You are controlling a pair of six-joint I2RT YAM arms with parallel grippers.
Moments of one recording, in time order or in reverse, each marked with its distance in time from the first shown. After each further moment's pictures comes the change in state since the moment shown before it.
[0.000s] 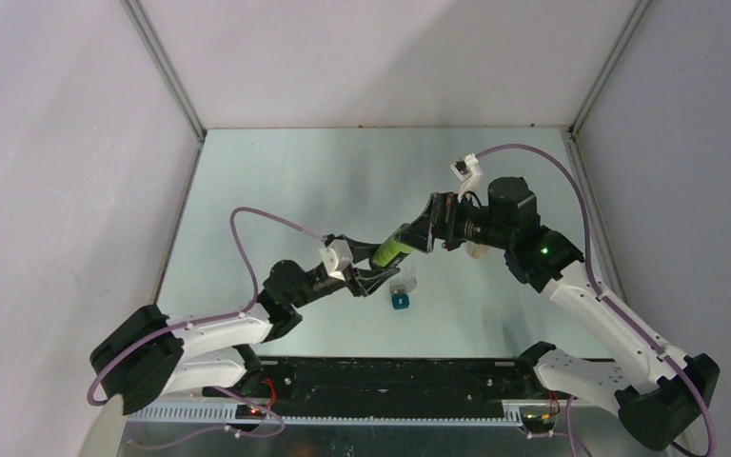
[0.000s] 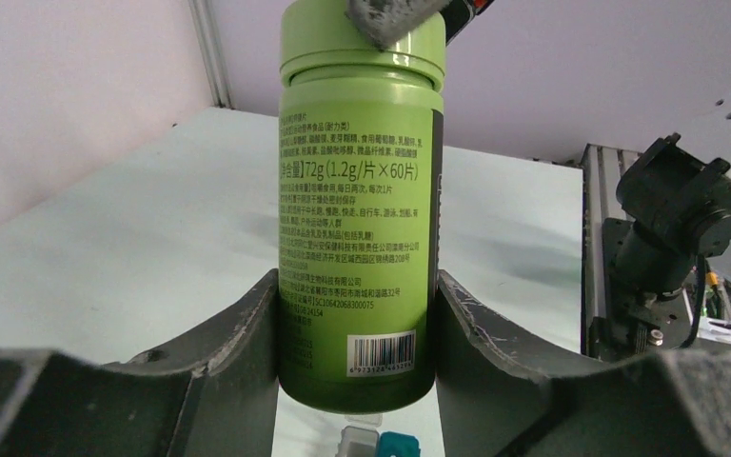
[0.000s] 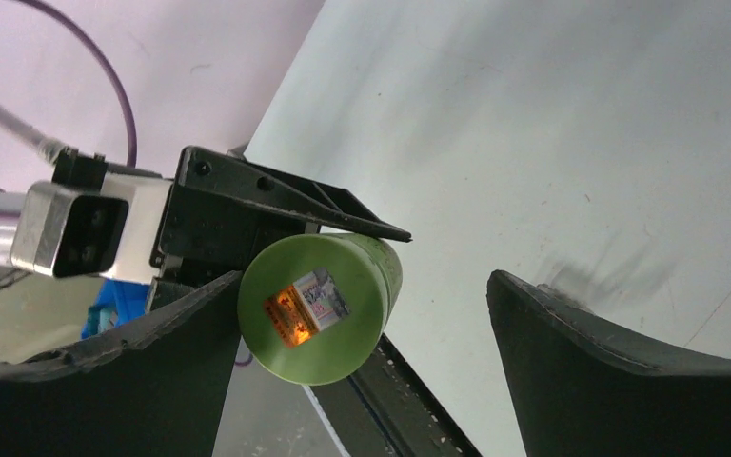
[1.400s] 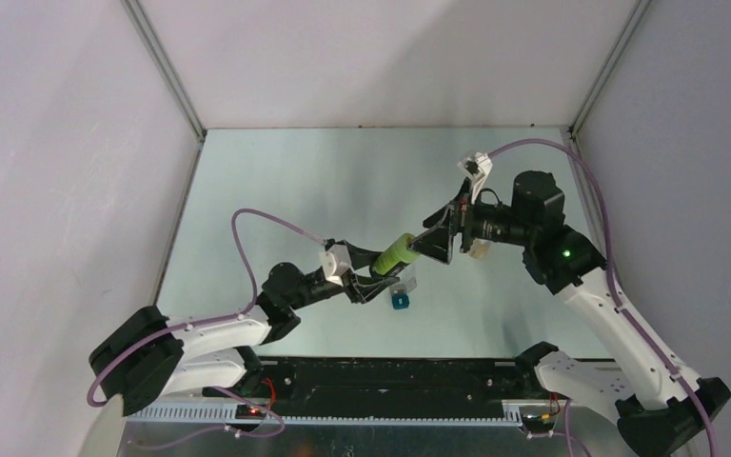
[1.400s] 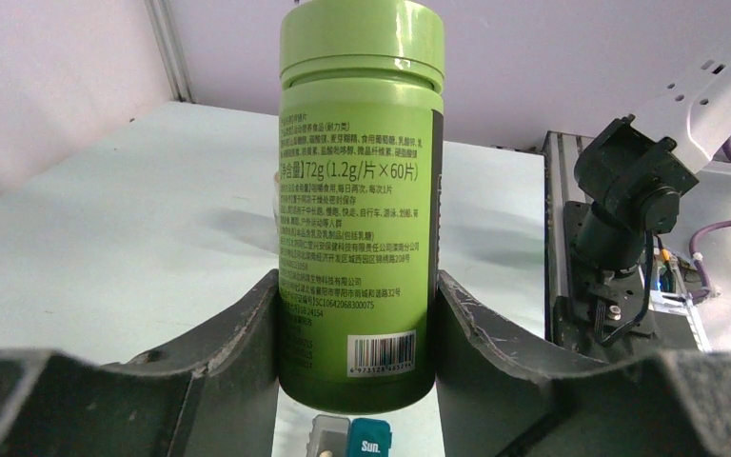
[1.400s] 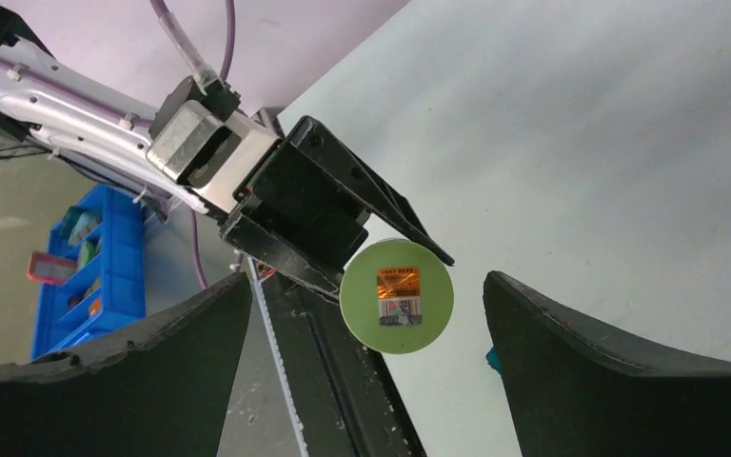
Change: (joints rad) left arm 0.002 -0.007 -0.027 0.021 0.074 -0.032; right arm -0.077 -0.077 0.071 -0.031 -0.256 -0.253
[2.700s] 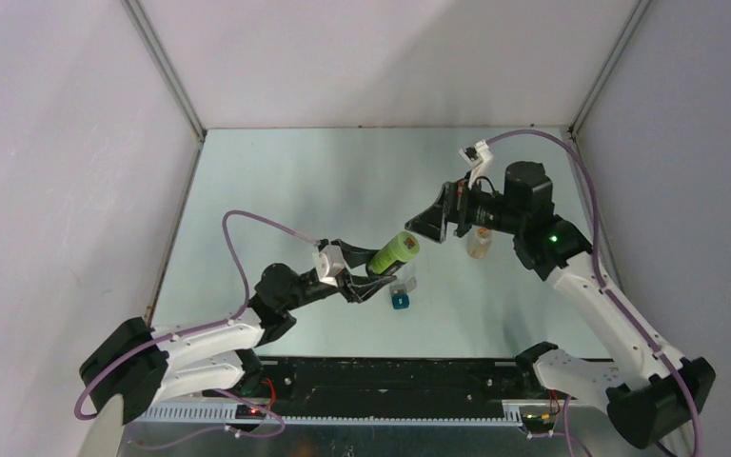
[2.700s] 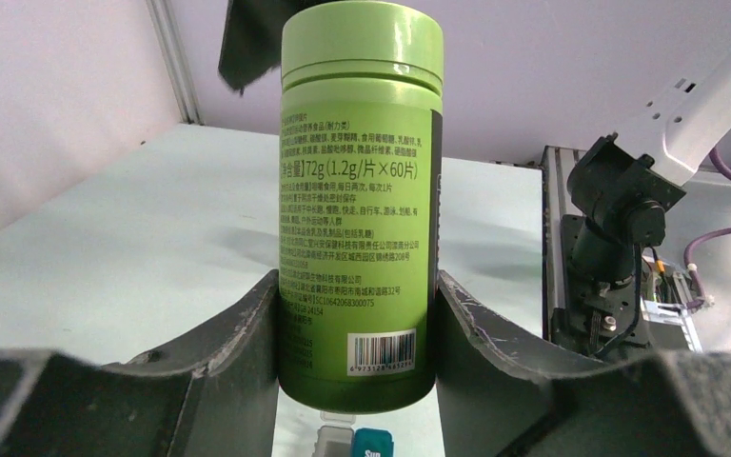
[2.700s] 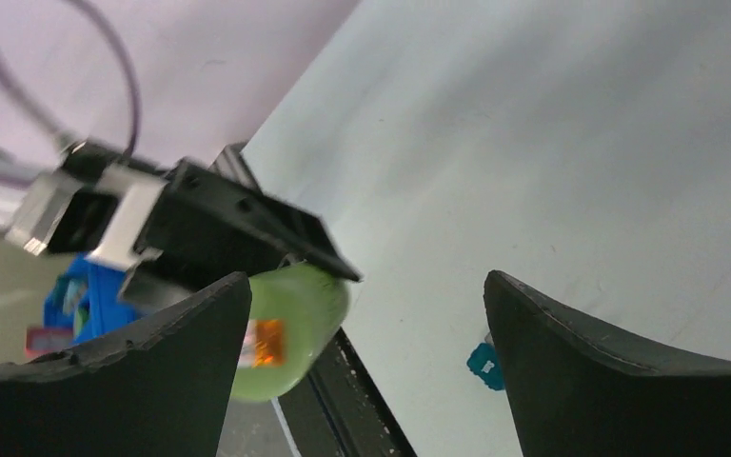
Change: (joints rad) left arm 0.000 -0.090 0.008 -0.061 0.000 0.010; right arm -0.048 0.127 -0.013 0.052 0.097 0.105
